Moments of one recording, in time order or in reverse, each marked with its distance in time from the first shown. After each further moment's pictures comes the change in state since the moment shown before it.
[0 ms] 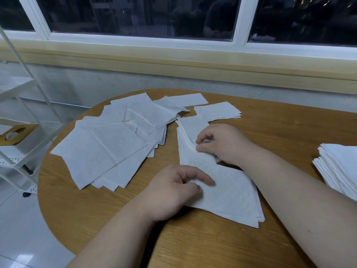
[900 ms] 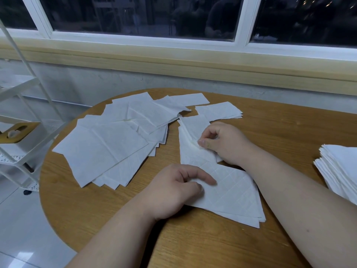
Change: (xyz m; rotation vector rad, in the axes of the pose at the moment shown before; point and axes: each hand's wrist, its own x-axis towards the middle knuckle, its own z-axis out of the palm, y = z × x) left_hand 0.001 -0.001 -0.001 0.010 -0.008 0.016; right_hand -0.001 0.006 0.005 0.126 0.095 -0.002
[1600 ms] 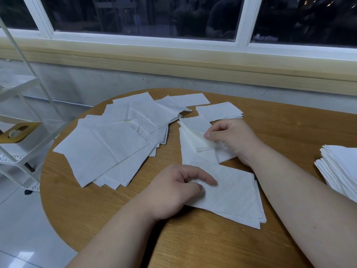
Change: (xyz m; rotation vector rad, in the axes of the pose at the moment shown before) left_hand 0.001 -0.002 0.000 -0.003 -0.010 0.010; right_hand -0.004 -0.010 -0.012 0.430 0.067 0.189
